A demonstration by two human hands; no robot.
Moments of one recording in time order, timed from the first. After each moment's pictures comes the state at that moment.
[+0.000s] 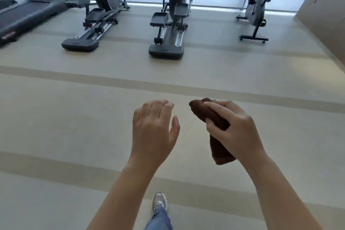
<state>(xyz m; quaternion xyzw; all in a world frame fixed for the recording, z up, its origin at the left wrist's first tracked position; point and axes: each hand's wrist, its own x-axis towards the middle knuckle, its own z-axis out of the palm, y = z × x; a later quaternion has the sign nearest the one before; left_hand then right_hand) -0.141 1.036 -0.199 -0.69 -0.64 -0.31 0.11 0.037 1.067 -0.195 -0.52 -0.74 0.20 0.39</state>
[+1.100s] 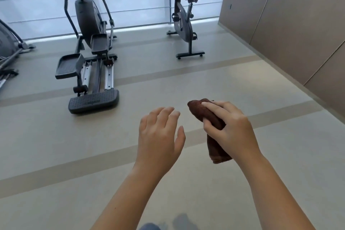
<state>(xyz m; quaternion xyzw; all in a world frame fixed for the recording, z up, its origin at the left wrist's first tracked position) 0.107 1.682 -0.183 -0.83 -0.48 -0.29 0.02 0.276 1.659 -0.182 -0.67 -0.63 0.06 0.40</state>
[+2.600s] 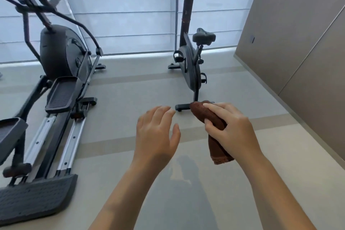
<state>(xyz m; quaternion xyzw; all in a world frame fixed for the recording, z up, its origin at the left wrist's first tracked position) 0.427 2.620 -0.180 -0.78 -0.53 -0.34 -0.02 0.602 2.603 -0.166 -0.64 -0.65 0.11 0.39</state>
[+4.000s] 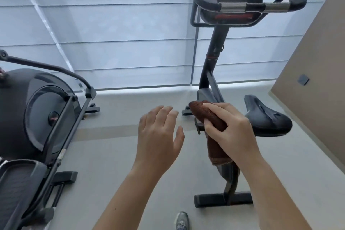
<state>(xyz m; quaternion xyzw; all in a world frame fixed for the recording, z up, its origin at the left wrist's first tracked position) 0.463 3.477 -0.176 -0.78 -0.54 -0.32 0.08 0.633 3.469 -0.164 -0.59 -0.68 0.10 0.43</state>
